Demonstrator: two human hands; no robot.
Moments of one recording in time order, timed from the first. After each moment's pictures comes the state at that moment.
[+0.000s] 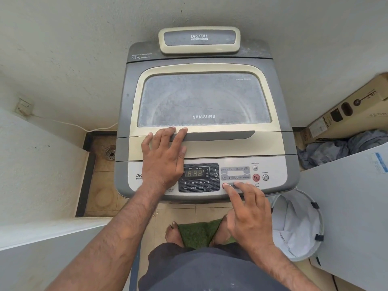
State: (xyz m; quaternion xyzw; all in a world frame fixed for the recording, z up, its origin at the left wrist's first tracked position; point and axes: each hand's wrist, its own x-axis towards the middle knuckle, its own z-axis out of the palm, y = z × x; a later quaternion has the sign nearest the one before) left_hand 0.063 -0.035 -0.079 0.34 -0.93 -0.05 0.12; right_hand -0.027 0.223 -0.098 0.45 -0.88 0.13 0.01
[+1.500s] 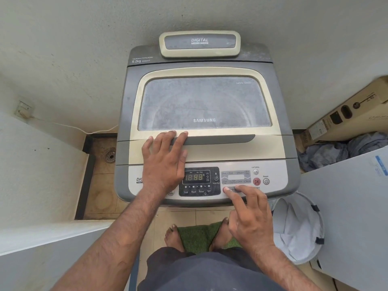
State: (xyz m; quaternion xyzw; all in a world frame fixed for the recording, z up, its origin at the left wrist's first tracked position) left_hand 0.063 -0.035 -0.079 0.34 -0.93 -0.05 0.13; right_hand -0.035 0.221 -0.108 0.46 -0.87 0.19 0.05
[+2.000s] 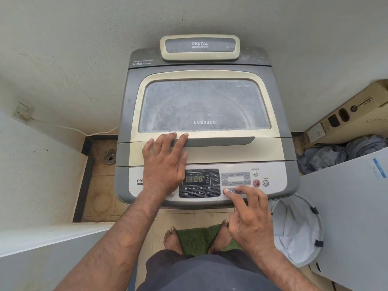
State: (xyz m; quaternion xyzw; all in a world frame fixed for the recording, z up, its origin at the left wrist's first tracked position) left_hand 0.064 -0.034 -0.078 0.34 -0.93 -0.05 0.13; right_hand -0.034 0.220 -0.100 0.44 -0.88 0.20 0.01
